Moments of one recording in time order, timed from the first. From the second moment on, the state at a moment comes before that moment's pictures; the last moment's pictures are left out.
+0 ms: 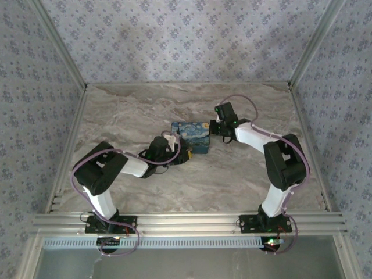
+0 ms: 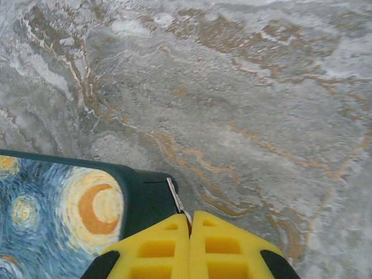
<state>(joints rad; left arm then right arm) -0.69 1.76 0.60 0.65 0.39 -0.81 0.42 1.77 1.13 -0.24 0.00 0.37</state>
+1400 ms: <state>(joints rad) -0.71 1.78 0.61 0.67 0.27 -0.88 0.27 1.15 0.88 -0.17 -0.44 0.33</state>
